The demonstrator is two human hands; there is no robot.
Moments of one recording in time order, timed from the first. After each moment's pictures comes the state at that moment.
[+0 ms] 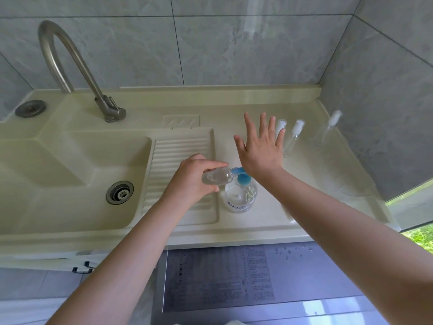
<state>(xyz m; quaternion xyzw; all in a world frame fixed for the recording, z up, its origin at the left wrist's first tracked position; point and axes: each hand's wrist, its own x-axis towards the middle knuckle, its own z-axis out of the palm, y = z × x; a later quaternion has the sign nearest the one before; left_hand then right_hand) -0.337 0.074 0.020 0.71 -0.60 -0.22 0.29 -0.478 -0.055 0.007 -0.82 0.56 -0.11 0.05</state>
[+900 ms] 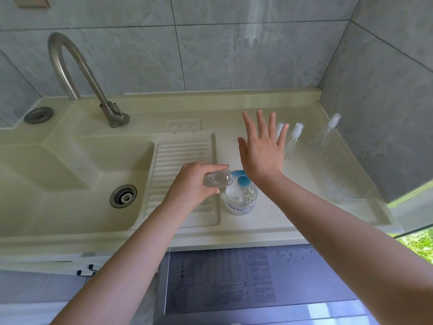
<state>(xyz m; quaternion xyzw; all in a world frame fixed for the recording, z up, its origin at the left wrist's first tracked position) -0.338 0.077 0.017 0.71 -0.60 -0.22 0.29 -0.481 -0.049 0.012 -0.82 0.53 -0.19 -0.02</state>
